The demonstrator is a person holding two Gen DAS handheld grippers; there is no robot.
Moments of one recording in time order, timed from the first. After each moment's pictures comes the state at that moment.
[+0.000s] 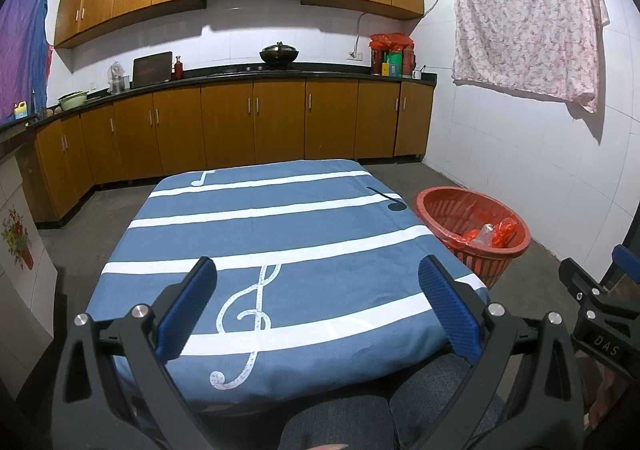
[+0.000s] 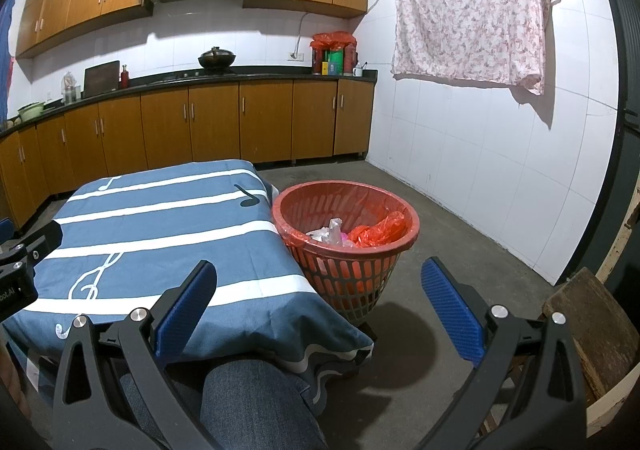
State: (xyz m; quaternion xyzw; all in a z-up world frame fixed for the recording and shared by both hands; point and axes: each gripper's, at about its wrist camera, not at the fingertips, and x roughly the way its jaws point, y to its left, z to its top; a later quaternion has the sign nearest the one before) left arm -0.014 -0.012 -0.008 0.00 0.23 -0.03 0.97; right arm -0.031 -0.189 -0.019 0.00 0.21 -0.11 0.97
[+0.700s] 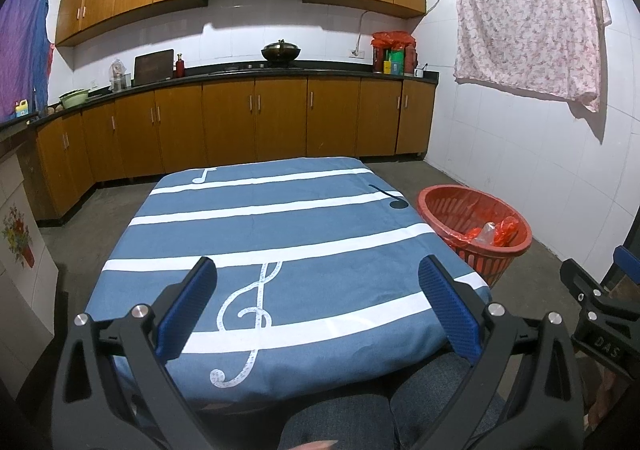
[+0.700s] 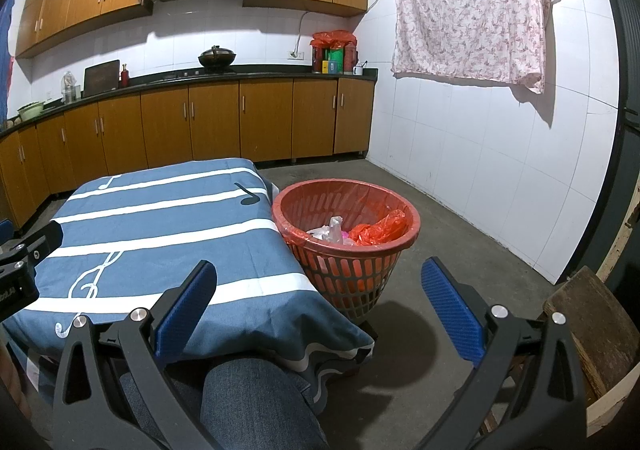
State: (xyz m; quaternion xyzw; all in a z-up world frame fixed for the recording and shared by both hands) left arm -0.017 -0.009 -0.012 -0.01 0.23 -0.02 0.97; right arm -0.031 -0.189 -0.018 0.00 0.21 -0.11 0.97
